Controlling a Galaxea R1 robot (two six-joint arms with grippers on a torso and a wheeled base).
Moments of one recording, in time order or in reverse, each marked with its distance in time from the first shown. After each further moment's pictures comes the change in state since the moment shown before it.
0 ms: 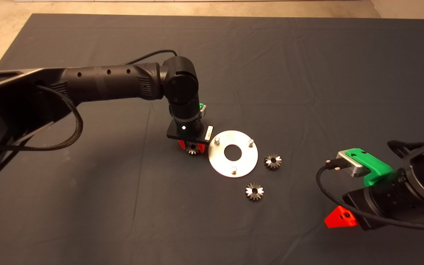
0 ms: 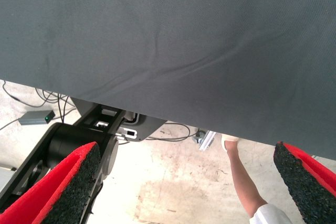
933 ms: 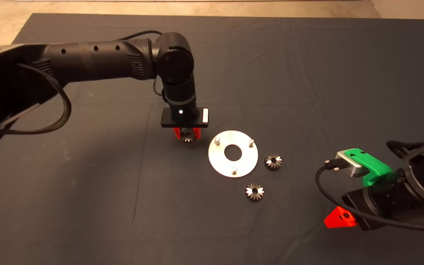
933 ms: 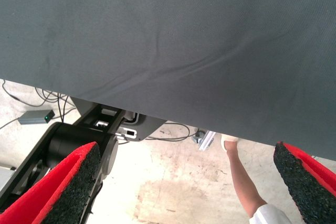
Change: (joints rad) left arm -0.090 -0.014 0.001 -0.077 0.012 -0.243; right arm 0.000 0.003 0.000 0.000 0.000 0.000
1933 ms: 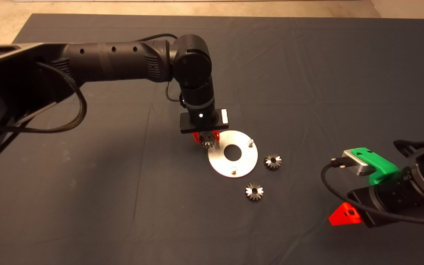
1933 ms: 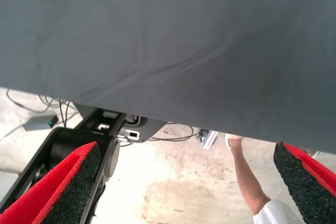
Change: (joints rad) left arm 0.000 0.061 0.016 -0.006 -0.060 -0.105; right arm 0.000 -0.058 0.000 0.000 -0.001 0.002
